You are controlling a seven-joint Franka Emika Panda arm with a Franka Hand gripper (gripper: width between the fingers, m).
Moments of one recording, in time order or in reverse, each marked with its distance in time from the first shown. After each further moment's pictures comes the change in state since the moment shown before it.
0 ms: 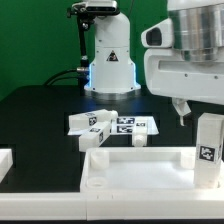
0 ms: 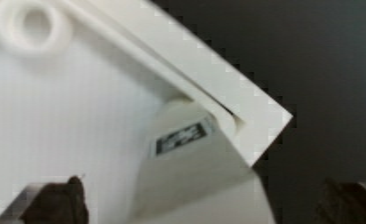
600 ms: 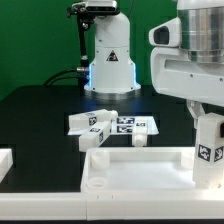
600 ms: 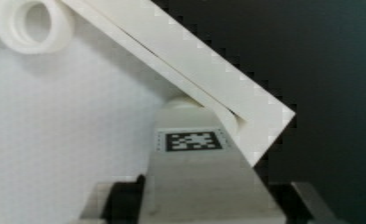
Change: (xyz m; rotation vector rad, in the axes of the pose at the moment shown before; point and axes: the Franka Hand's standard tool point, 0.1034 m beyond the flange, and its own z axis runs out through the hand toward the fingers) arm -0.002 0.000 0.003 0.007 -0.017 0.214
